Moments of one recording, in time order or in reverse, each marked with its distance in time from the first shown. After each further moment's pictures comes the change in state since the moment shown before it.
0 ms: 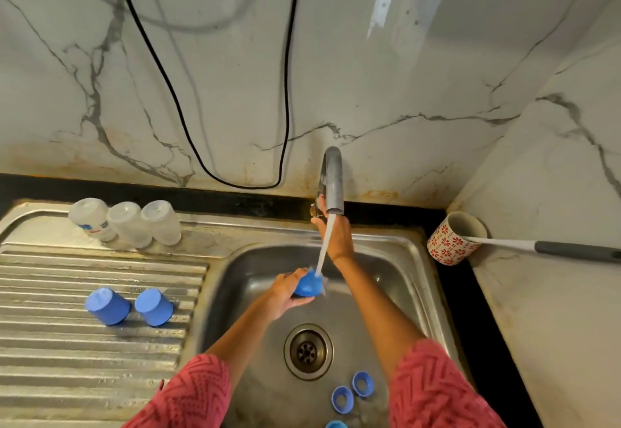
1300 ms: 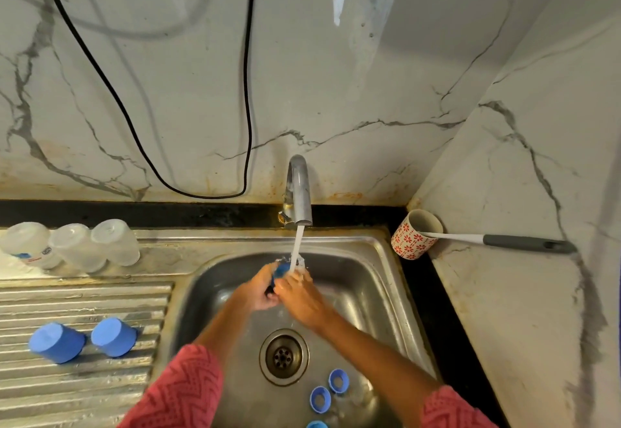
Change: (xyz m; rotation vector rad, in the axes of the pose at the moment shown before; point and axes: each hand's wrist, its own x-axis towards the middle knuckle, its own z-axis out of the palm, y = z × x) left_hand 0.024 0.017 0.008 0.068 -0.261 -0.123; right_hand -0.078 0.035 0.004 -0.698 -0.184 -0.541
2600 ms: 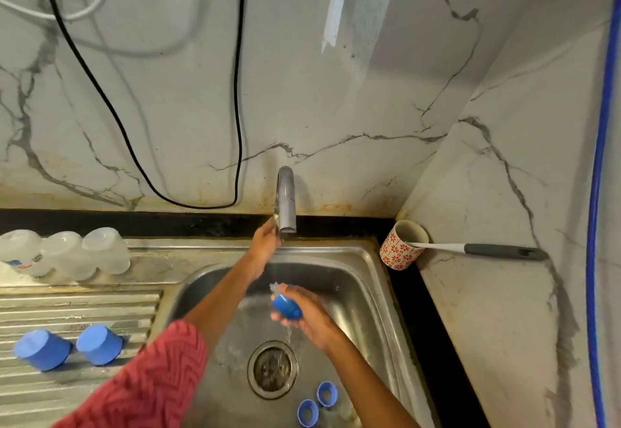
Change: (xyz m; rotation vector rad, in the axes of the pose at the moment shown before) left_hand -0.018 0.071 0.048 0.419 0.321 0.569; right_hand -0.031 0.004 -0.026 1.550 -0.140 0.827
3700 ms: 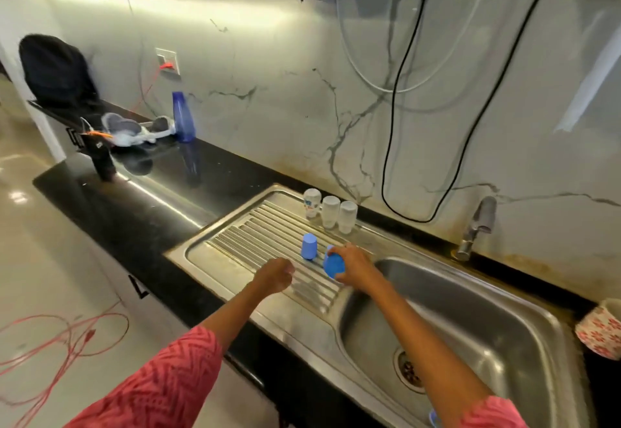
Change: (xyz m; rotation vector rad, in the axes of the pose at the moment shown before) left_hand -0.302 -0.126 -0.257 0.825 0.431 -0.083; right_hand -0.111 0.009 0.219 -1.525 -0.435 -0.862
